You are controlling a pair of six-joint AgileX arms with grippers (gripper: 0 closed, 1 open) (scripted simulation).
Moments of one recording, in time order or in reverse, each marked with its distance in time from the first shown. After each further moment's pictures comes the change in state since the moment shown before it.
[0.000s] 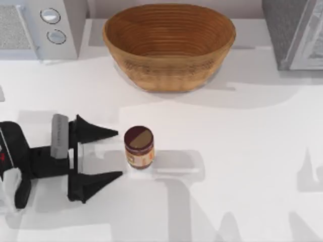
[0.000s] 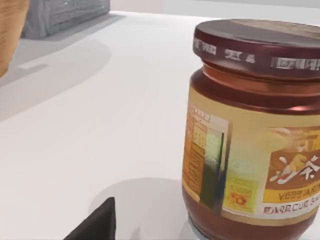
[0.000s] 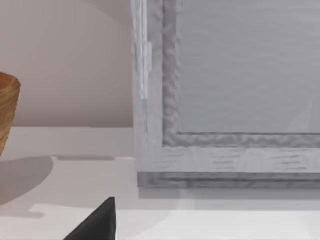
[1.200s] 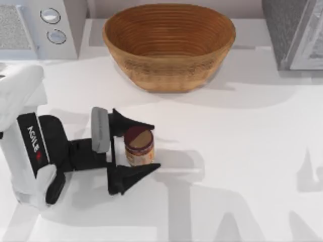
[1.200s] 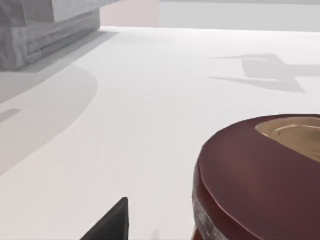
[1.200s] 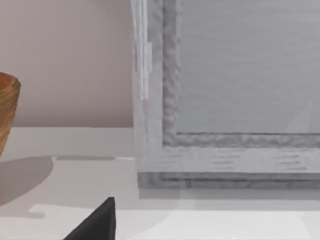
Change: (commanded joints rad) left arm -0.224 -0.028 0.063 -0.008 -0.208 -0.033; right arm 0.000 0.000 0.000 0.000 0.000 0.000
